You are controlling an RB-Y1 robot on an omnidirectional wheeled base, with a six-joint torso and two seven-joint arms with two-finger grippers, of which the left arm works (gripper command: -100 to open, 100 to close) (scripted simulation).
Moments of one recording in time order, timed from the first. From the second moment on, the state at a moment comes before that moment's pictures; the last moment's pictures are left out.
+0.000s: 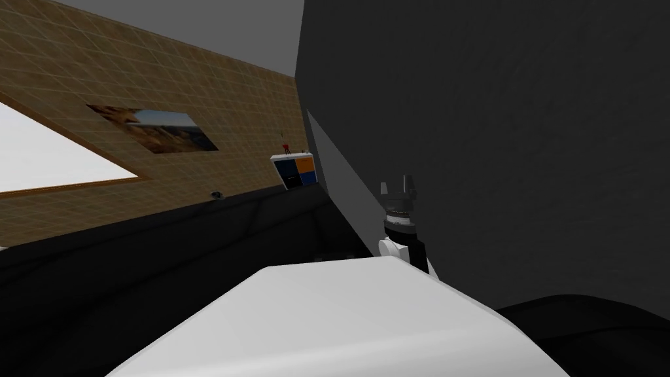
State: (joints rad) arm 0.01 0.02 1.89 -0.96 -1.32 1.66 -0.78
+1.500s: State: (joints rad) arm -0.08 0.05 1.89 -0.84 -1.42 1.77 -0.88
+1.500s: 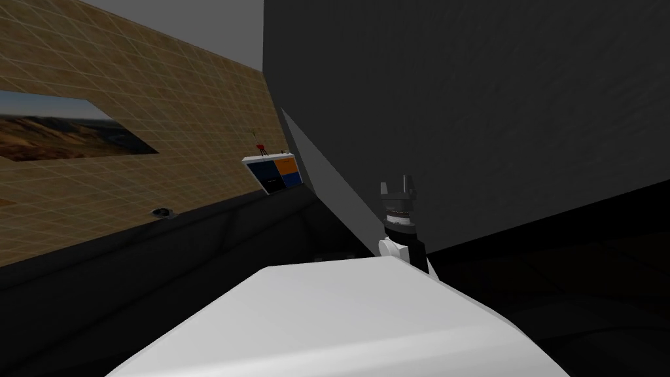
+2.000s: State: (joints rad) arm -0.16 0.12 1.81 -0.80 -1.45 1.77 -0.95
